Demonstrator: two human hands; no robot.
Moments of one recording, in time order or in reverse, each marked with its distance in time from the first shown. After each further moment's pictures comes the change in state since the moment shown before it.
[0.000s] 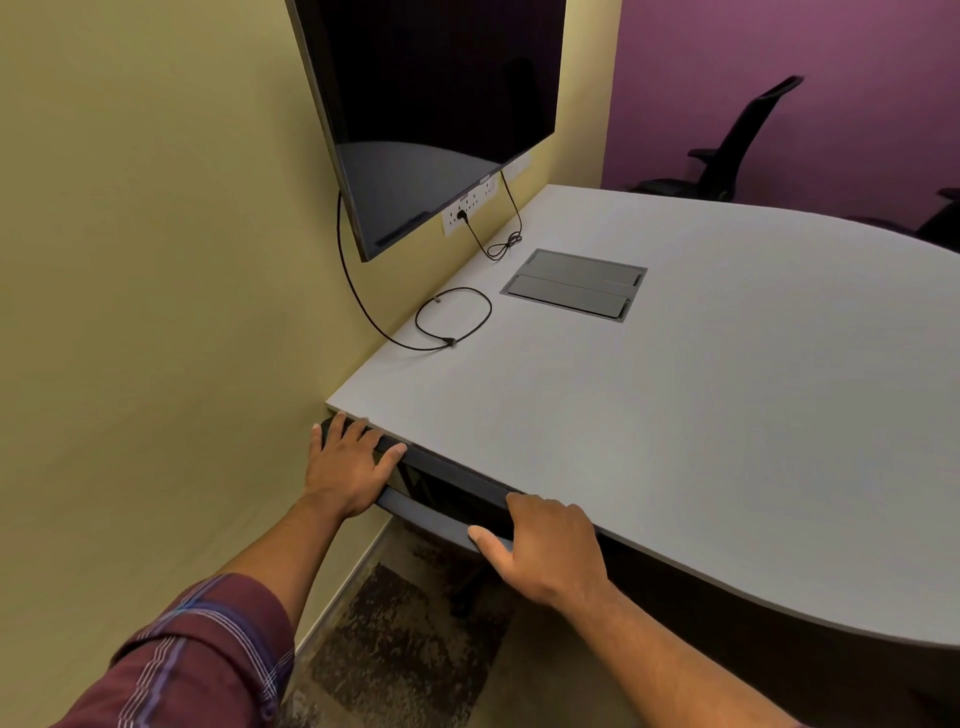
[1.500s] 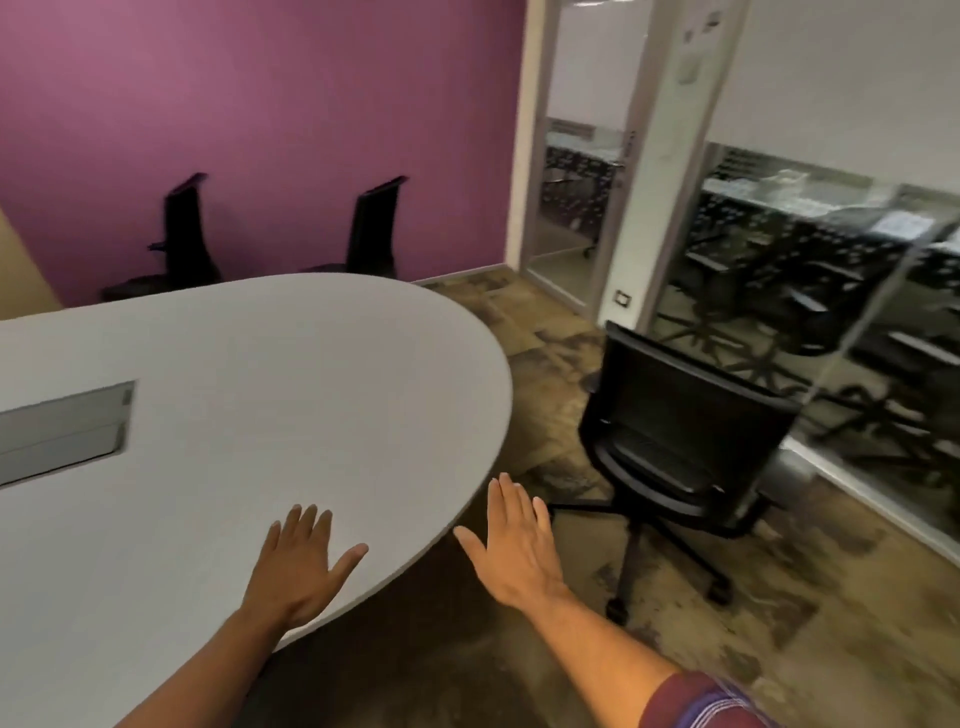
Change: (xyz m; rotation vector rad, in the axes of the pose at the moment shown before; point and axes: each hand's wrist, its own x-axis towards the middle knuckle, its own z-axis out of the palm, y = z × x) left_hand -0.098 0.503 0.066 0.040 -0.162 1.036; right_hand -0.326 0.305 -0.123 -0.058 0.203 1.082
